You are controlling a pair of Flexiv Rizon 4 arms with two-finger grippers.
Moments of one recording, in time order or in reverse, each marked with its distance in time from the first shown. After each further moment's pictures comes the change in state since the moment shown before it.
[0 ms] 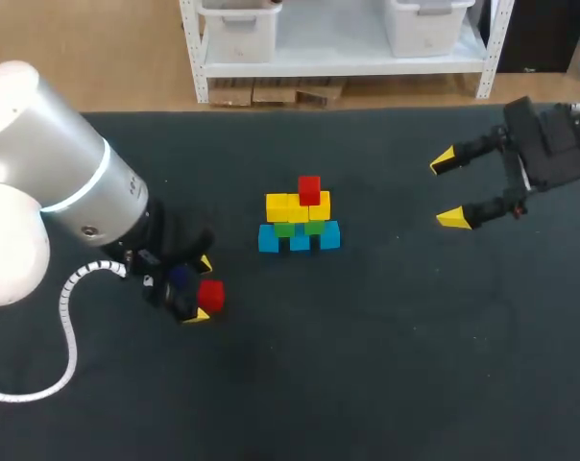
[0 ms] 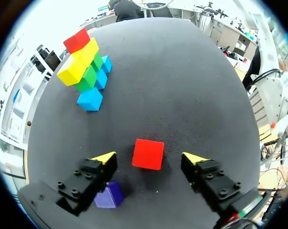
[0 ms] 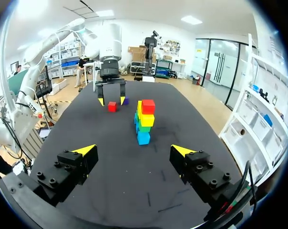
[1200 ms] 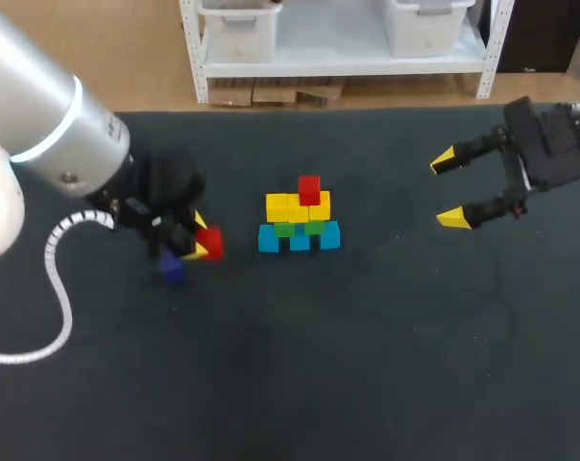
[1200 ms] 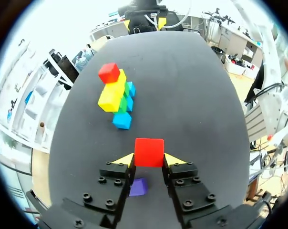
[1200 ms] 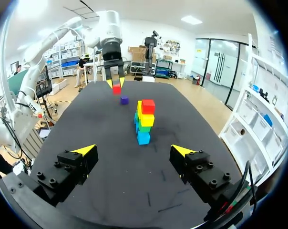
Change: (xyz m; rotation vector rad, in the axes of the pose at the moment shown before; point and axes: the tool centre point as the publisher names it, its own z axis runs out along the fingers) left arm -0.039 0.029 -0.076 -0.098 -0.034 -0.013; right arm 0.000 0.000 0.000 0.000 0.000 0.000
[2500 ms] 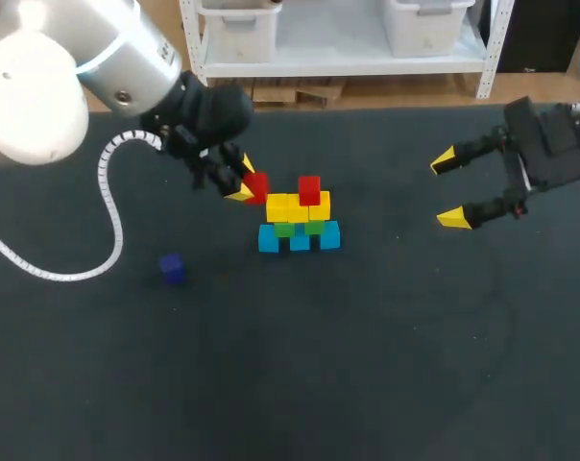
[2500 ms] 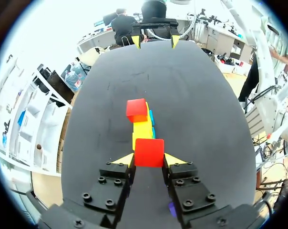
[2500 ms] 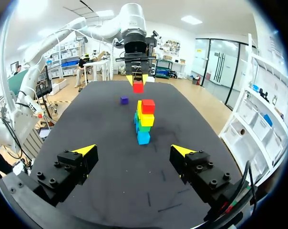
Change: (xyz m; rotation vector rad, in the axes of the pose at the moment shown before) left arm -0.067 0.074 0.016 0.081 -0.069 0.105; right arm 0.000 0.000 0.000 0.000 0.000 0.000
